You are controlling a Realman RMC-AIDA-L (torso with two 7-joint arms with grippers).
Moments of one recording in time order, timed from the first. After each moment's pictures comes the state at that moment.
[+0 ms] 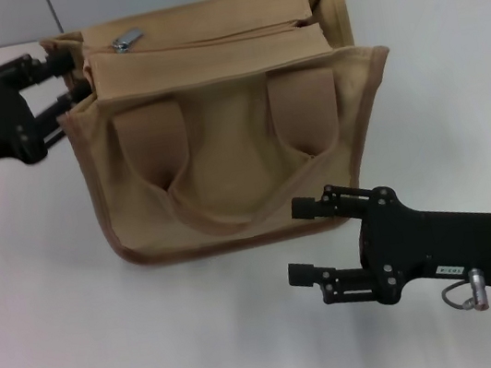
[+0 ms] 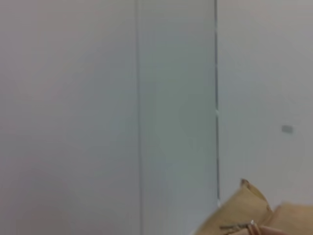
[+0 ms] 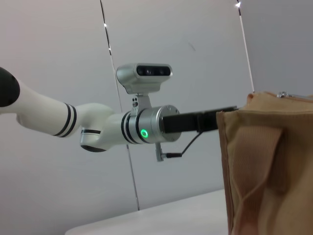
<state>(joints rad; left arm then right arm) -0.47 -2.07 0.48 0.75 1.82 1.68 -1.18 0.49 2.09 -0.90 -0.17 -1.67 -1.67 0.77</state>
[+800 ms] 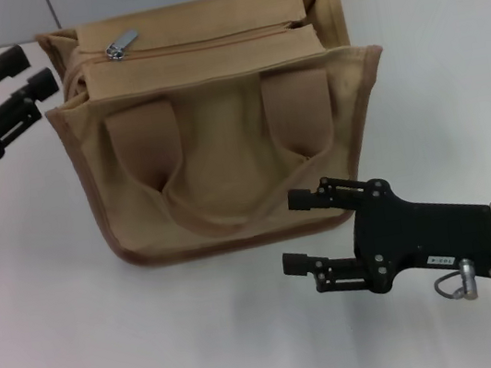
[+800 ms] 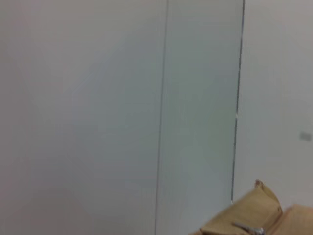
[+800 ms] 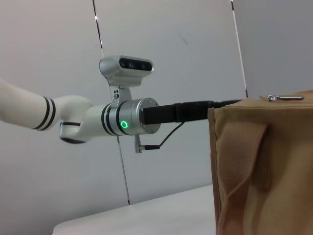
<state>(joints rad) -0.41 -2.06 0.50 0.82 1.77 1.68 -1.27 0.51 2.09 -0.90 -0.16 -1.66 -1.63 0.77</state>
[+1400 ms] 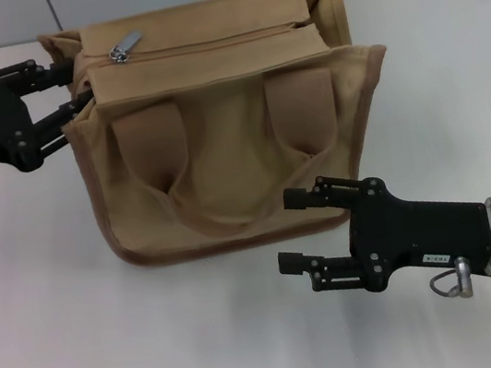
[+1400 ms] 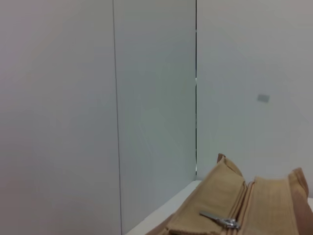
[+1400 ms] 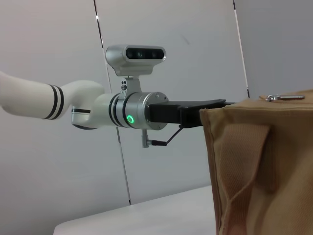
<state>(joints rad) -0.45 -2.07 0.59 0.91 1.84 1.69 -1.30 0.52 2.09 -0.90 -0.15 -1.66 -1.62 0.77</state>
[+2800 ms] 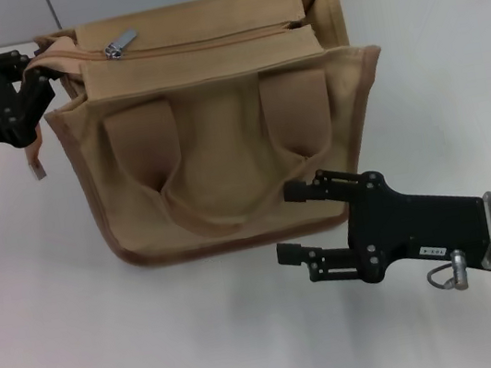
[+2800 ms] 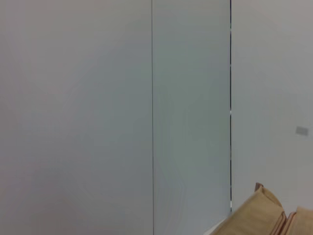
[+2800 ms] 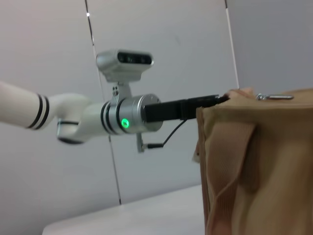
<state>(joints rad) -0.43 -2.07 0.60 0.79 1.70 1.61 -1.21 0.53 2.09 -0.89 -0.15 -1.66 -1.60 0.77</state>
